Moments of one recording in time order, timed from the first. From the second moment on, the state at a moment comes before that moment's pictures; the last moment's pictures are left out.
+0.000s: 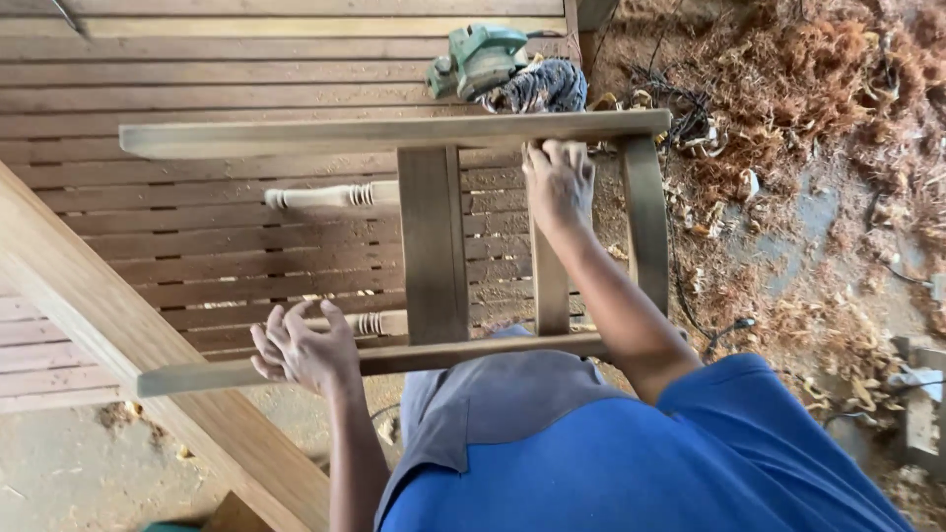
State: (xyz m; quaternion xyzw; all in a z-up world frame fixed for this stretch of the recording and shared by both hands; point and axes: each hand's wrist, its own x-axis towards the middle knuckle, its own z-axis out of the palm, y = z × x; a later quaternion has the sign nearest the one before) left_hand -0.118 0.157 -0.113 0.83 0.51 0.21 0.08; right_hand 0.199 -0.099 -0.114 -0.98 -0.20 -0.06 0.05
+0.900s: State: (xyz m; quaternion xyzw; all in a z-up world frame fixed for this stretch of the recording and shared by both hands) left_hand -0.106 0.150 -0.073 0.82 0.54 0.18 0.12; right_hand 0.216 -0.101 -0.208 -0.93 -0.30 -0.12 0.20
